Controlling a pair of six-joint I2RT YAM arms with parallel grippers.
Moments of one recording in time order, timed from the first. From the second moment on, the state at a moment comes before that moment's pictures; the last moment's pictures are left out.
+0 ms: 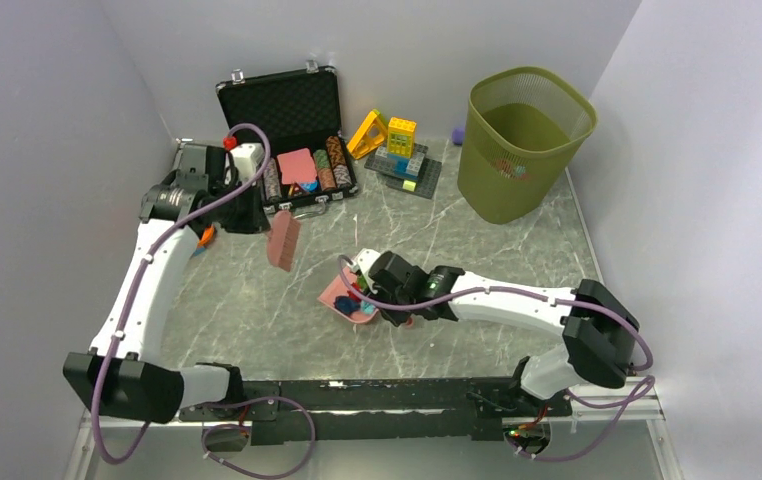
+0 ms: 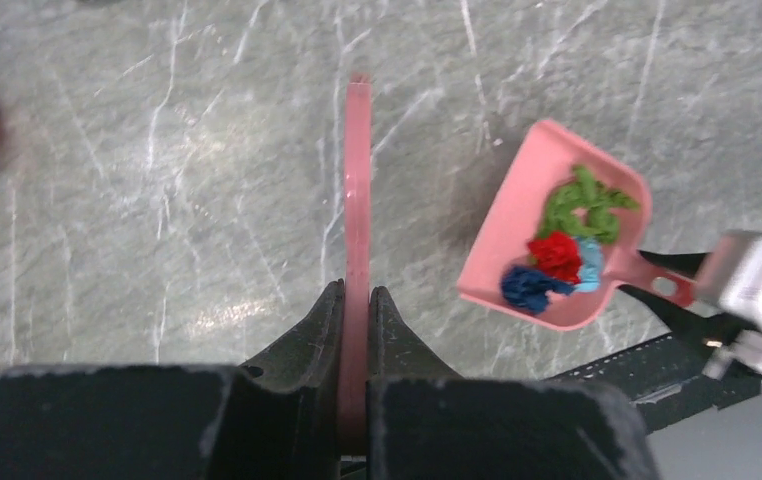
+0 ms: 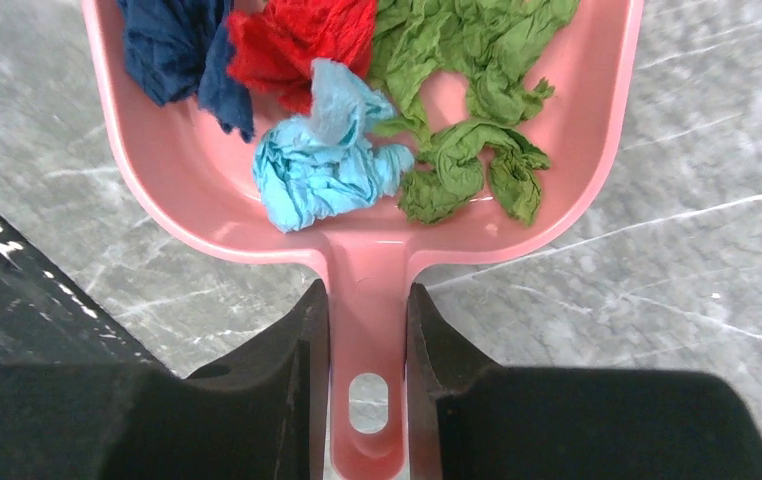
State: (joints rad) left arm -0.15 1.28 1.42 -1.01 0.26 -0.08; right arm 1.05 1.46 0.90 -0.42 0.10 0.09
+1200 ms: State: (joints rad) left arm -0.11 1.02 0.96 -0.77 0.32 -0.11; right arm -0.15 1.65 1.53 -0.22 -0.58 1.17
